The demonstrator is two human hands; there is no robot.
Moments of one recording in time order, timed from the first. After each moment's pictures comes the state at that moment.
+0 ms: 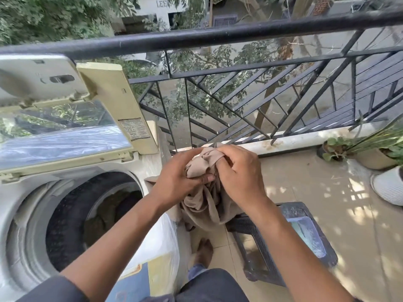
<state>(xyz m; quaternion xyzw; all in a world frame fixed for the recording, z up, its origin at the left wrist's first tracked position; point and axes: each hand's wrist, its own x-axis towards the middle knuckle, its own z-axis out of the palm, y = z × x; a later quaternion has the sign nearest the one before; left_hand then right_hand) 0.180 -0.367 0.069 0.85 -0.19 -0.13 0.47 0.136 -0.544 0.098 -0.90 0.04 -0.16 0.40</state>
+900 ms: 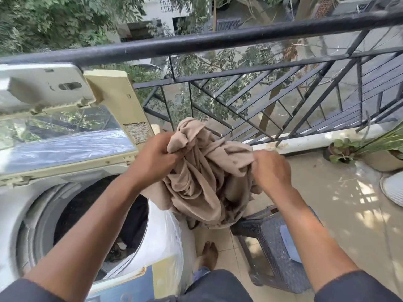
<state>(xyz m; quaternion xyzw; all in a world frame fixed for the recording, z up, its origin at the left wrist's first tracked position) 0.215 -0.343 0.136 0.89 -0.17 -0.09 0.42 0.157 -0.614 0.062 -0.98 0.16 0.02 0.10</state>
